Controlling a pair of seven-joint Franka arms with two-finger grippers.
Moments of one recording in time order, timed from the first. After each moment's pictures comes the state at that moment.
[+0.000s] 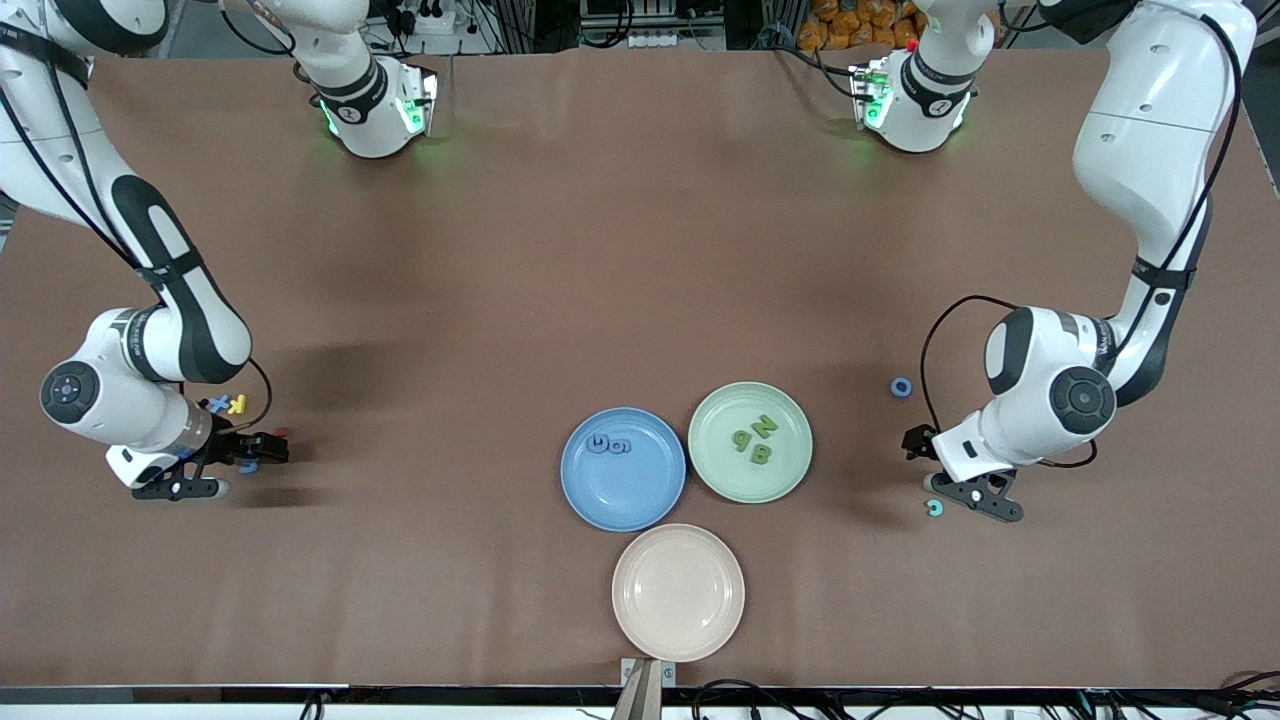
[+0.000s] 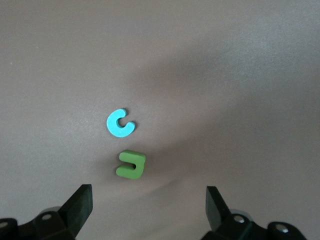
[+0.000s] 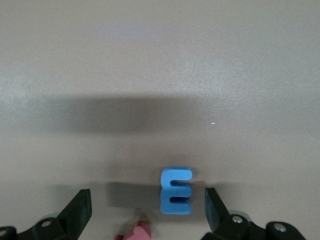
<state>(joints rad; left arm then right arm) 0.12 0.70 -0.27 -1.68 0.20 2.40 0.19 -0.46 0.73 0.31 -1.74 -0.27 2.46 -0.05</state>
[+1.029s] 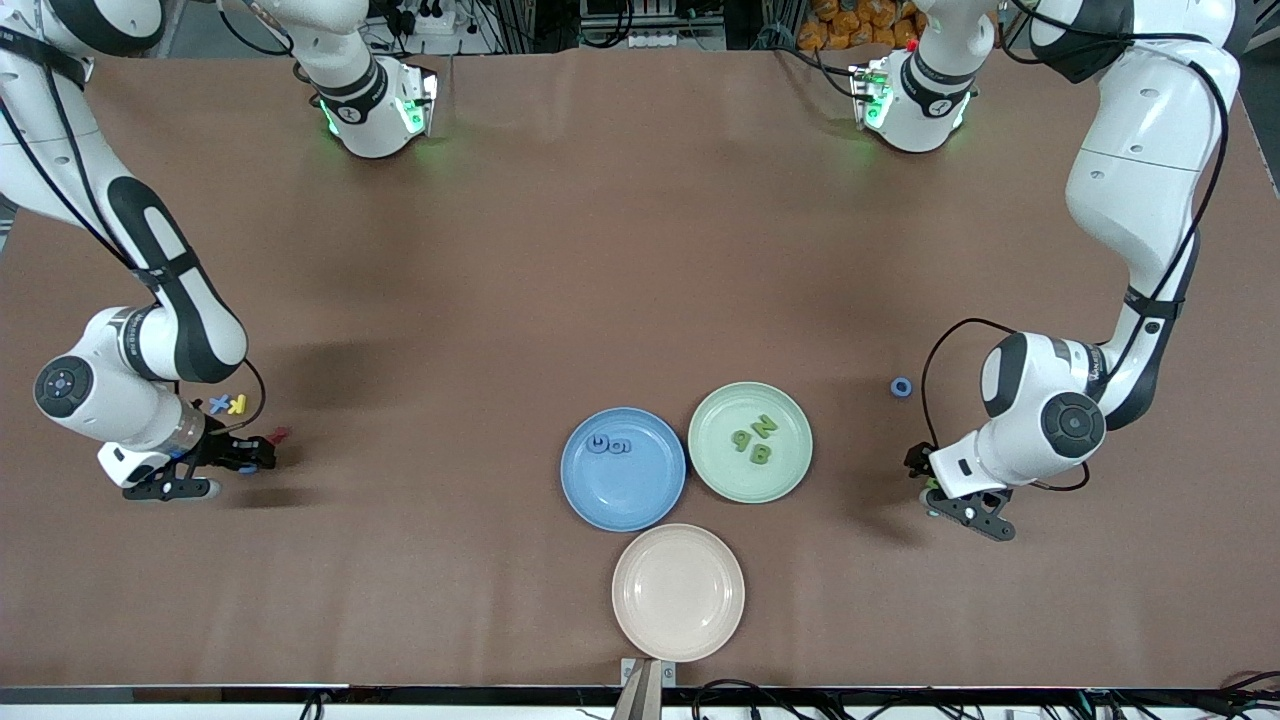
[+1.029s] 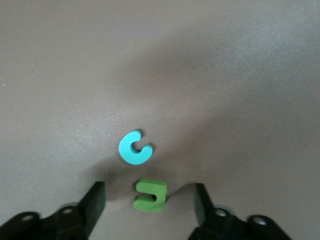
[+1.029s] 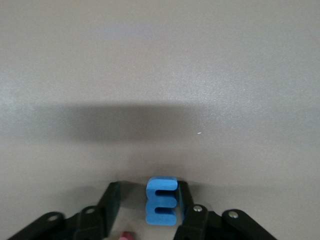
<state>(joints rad) 0.13 0.81 -0.27 -1.57 0.25 2.40 0.25 -0.48 0.73 0.30 -1.75 -0.27 2.52 -0.08</state>
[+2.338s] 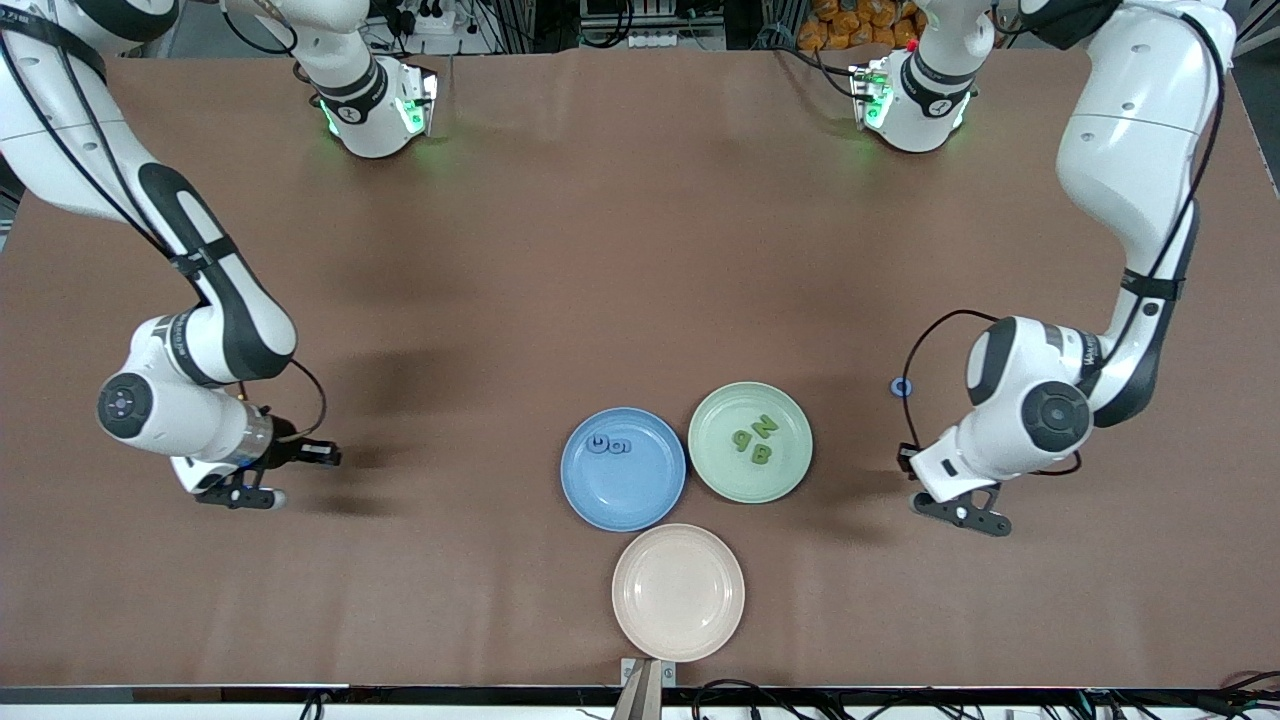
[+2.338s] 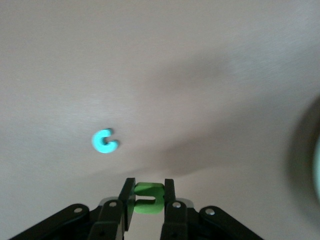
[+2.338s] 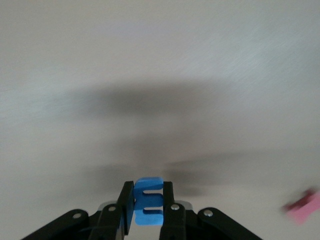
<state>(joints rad) 0.05 0.73 -0.28 -1.54 0.25 2.26 -0.02 -0.45 0.73 0.51 -1.71 -0.26 2.31 0.27</state>
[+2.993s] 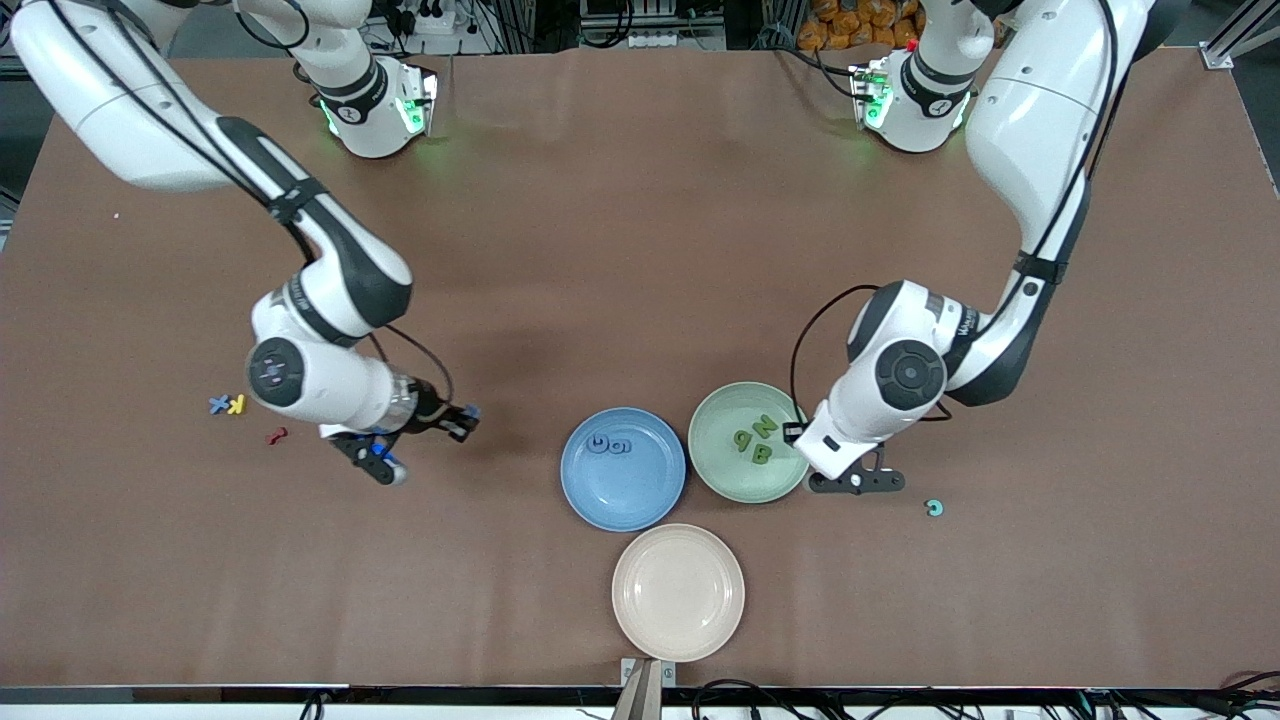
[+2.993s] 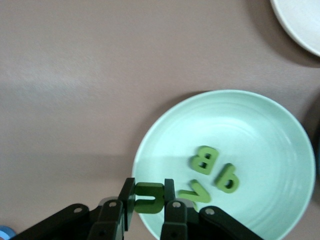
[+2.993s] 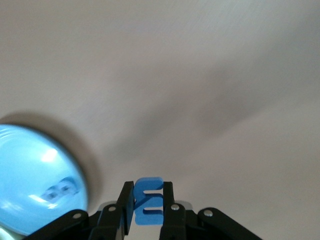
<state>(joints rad) -0.18 0.70 -0.28 -1.54 0.17 2.24 -0.53 -0.31 0.73 0.76 -1.68 -0.26 2.23 1.11</state>
